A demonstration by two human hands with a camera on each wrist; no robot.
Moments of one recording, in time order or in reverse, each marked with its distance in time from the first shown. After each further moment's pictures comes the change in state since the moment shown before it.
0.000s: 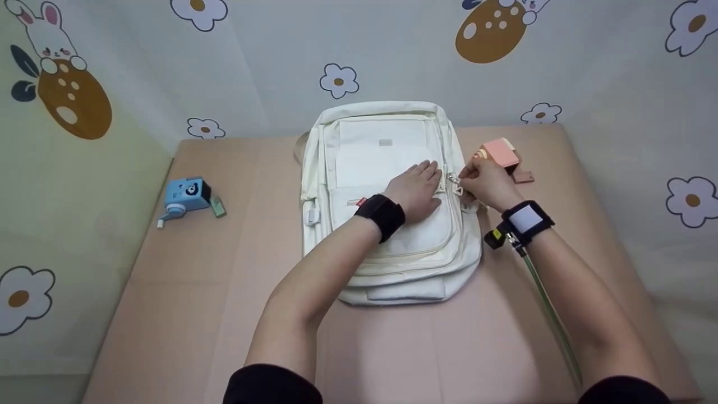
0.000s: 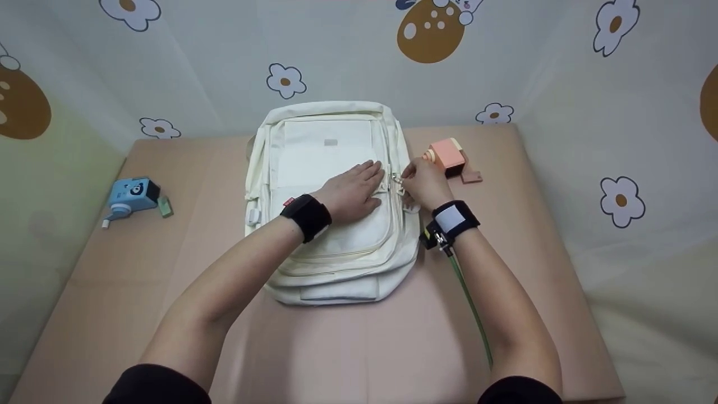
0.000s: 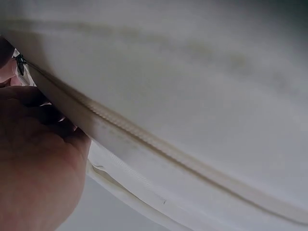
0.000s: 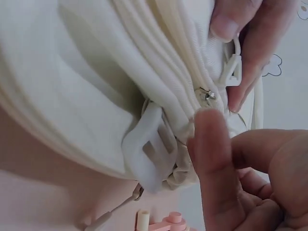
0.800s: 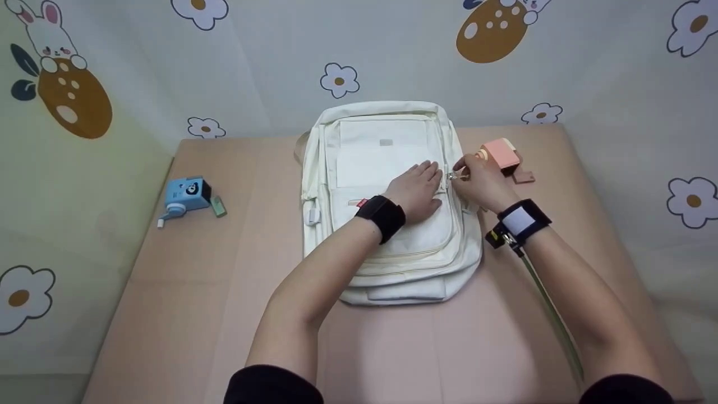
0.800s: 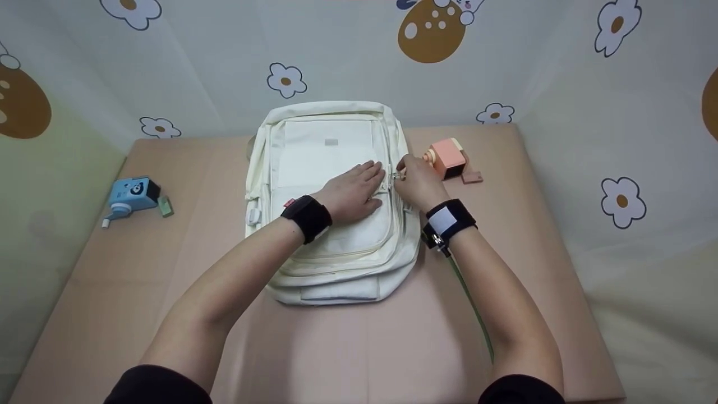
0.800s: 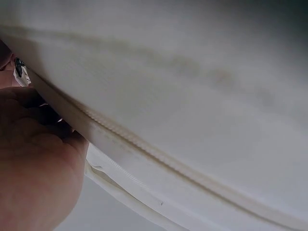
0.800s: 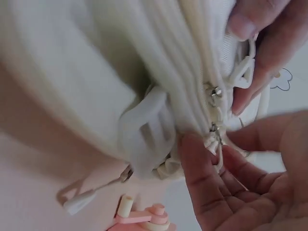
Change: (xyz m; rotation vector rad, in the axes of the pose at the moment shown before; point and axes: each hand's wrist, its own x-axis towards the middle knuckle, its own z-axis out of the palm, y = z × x) left_hand -0.002 0.000 0.001 -0.017 0.011 0.005; right_hand 0.005 -0.007 0.009 -0.205 0.083 -0.149
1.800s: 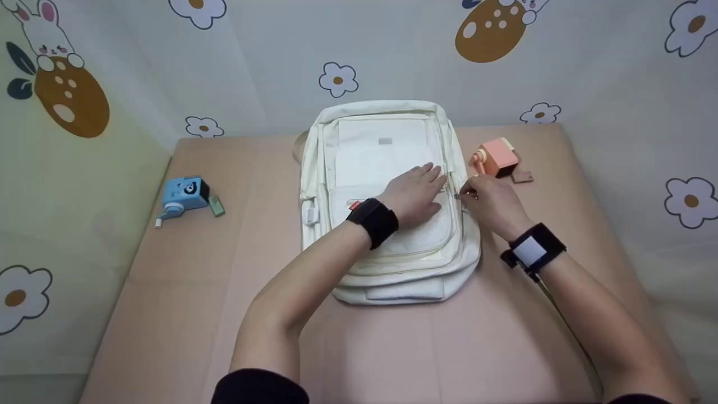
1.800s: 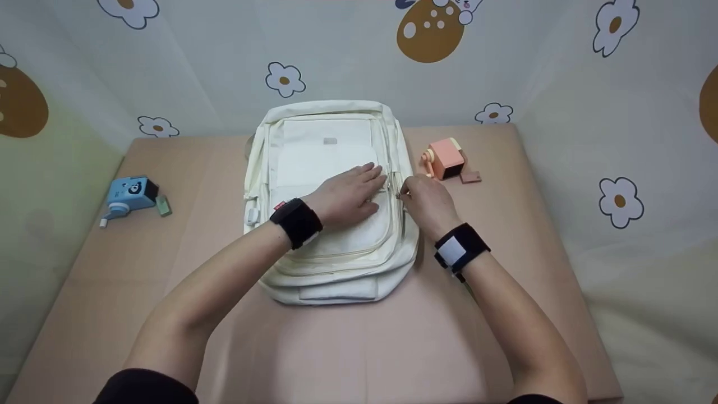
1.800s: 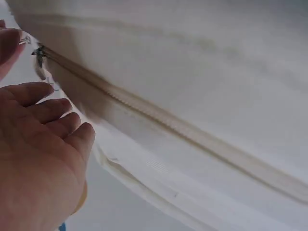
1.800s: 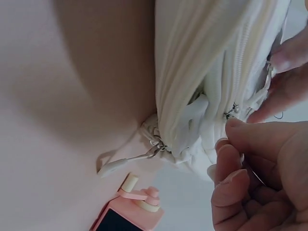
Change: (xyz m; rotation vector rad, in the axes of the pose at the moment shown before) left_hand -0.017 0.005 -0.009 -0.031 0.053 0.086; right_hand -0.045 0.011 0.005 -0.143 0.126 -0.227
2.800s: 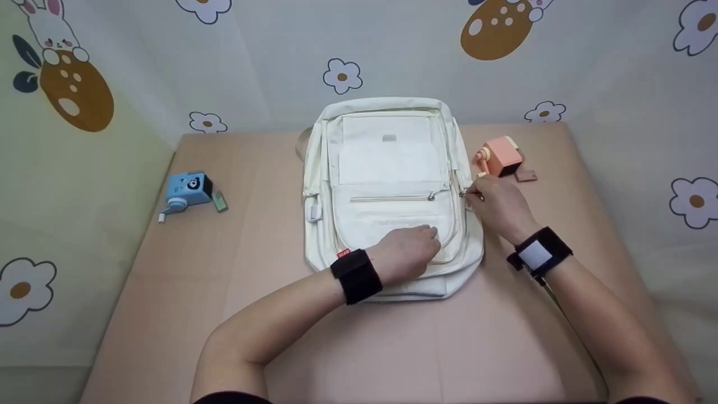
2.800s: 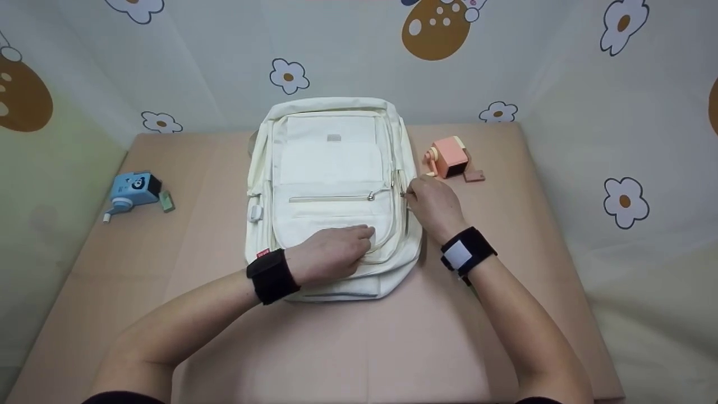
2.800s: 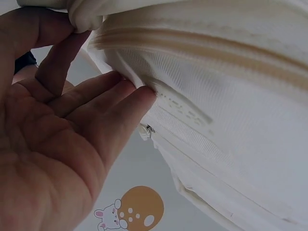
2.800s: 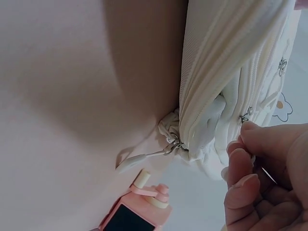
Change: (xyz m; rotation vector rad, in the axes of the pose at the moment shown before) left_hand -0.081 0.046 0.028 0.073 0.020 0.186; right_hand -0.008 0.004 0.003 -0.029 0.045 -0.017
